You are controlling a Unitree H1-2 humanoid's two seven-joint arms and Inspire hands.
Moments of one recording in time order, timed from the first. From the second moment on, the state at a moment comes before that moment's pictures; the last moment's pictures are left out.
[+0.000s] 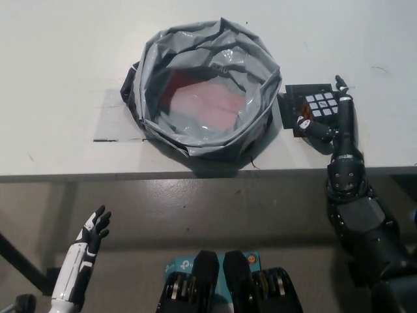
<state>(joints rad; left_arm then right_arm) 0.06 0.17 0.02 0.02 0.06 -0.23 -0.07 -0.87 -0.08 -0.05 1.12 -0.24 -0.22 -0.42</state>
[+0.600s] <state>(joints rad) 0.04 0.17 0.03 0.02 0.06 -0.23 -0.07 -0.94 -0.12 0.01 1.24 -0.25 -0.17 -0.49</state>
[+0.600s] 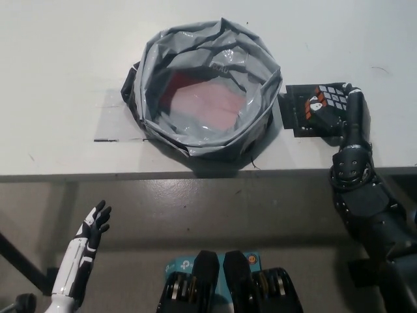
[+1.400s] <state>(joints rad) 0.03 0.17 0.03 0.02 0.06 -0.23 -0.07 -0.90 -0.07 -0.30 1.05 0.04 -0.21 -0.35</state>
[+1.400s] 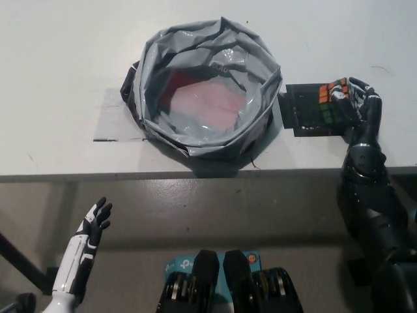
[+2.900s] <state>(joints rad) 0.05 0.17 0.02 0.02 0.06 -0.23 -0.07 -0.95 0.11 -0.04 0.65 0.23 0.07 -0.22</state>
